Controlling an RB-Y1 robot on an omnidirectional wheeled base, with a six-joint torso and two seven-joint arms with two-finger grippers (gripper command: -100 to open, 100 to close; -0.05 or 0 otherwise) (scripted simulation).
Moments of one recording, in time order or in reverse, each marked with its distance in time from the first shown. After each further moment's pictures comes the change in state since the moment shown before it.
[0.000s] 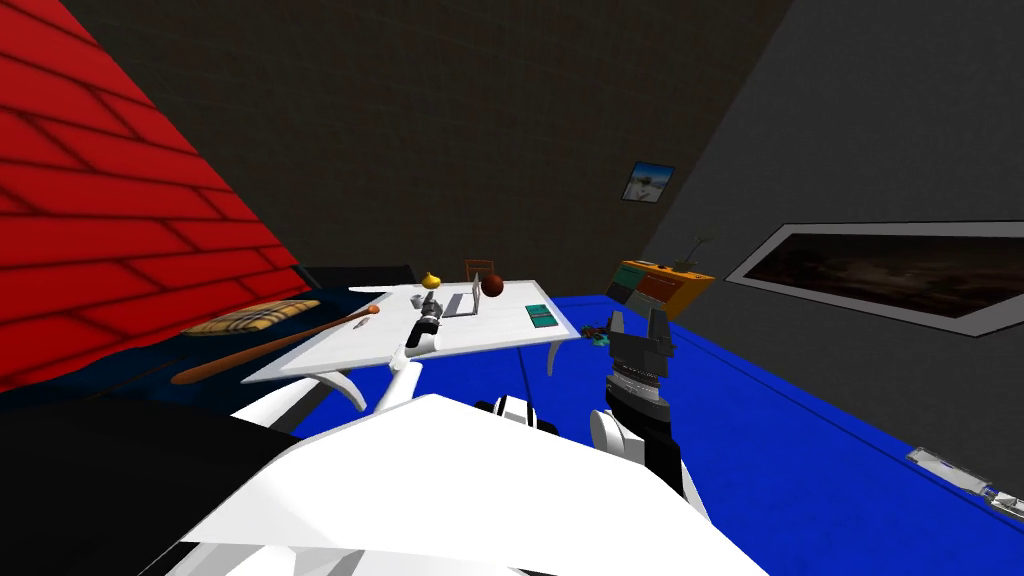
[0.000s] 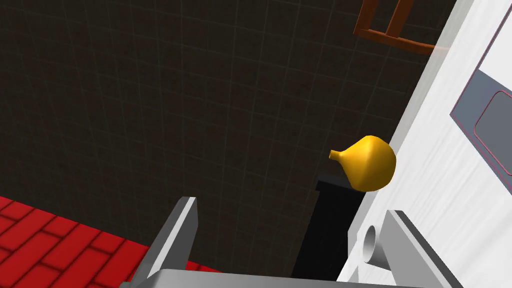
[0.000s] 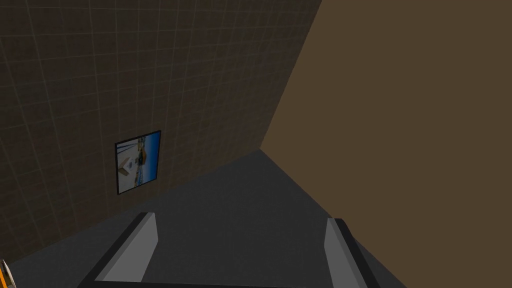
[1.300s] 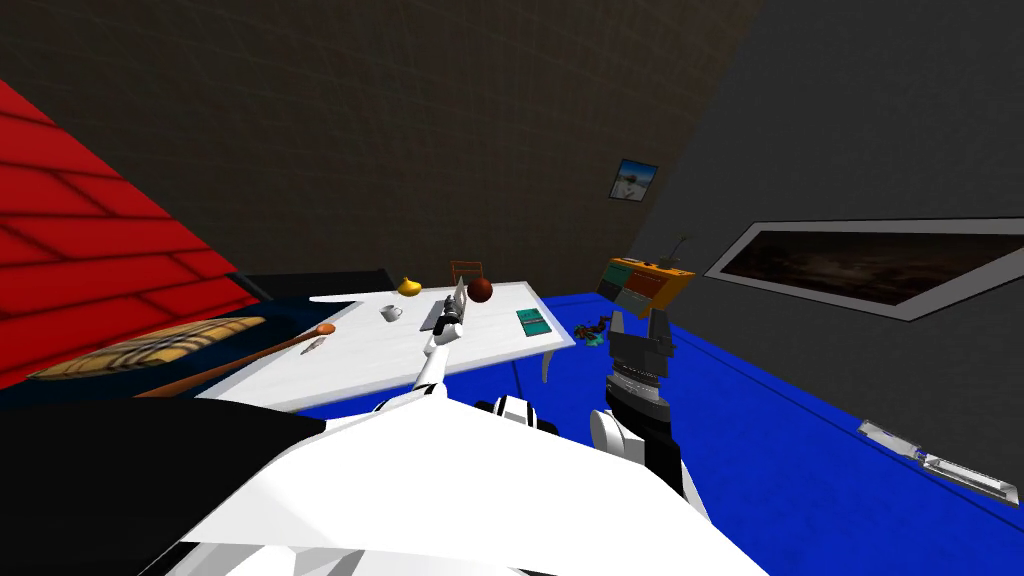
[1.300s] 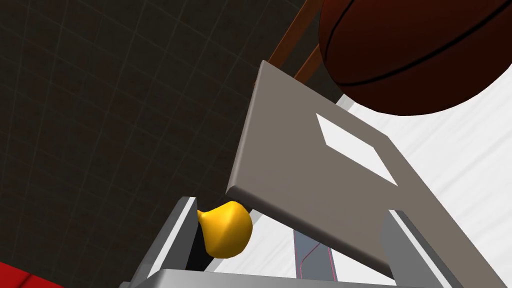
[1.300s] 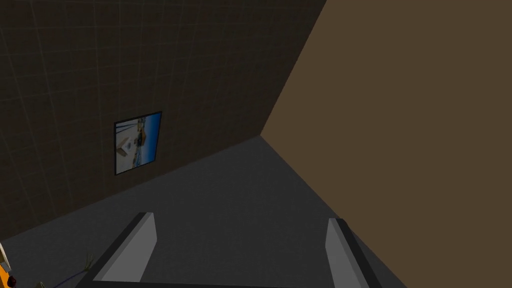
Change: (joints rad) left arm -0.273 -0.118 0.095 0.274 0.084 0.073 0.052; right arm 0.000 0.000 0.000 0.000 0.000 0.000 0.000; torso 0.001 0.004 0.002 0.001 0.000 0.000
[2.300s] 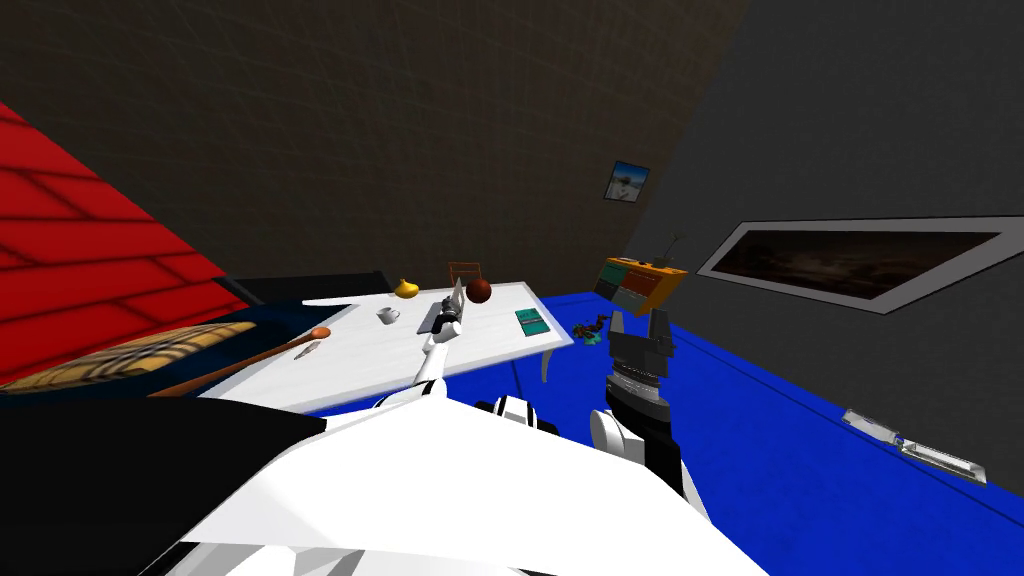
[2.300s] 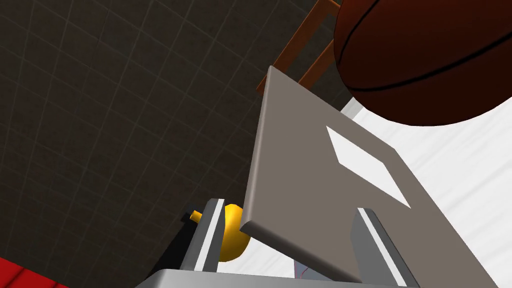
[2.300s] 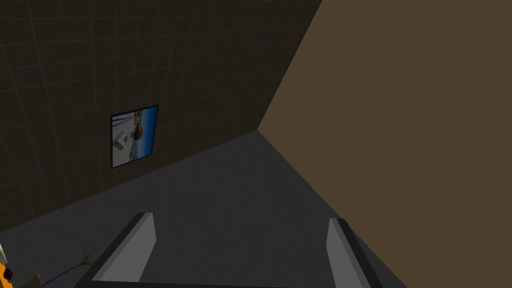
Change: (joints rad) left arm -0.023 0.019 0.025 0.025 0.022 -0.007 0.016; right arm 0.000 0.000 0.000 0.000 0.000 0.000 0.000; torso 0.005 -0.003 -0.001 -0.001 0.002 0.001
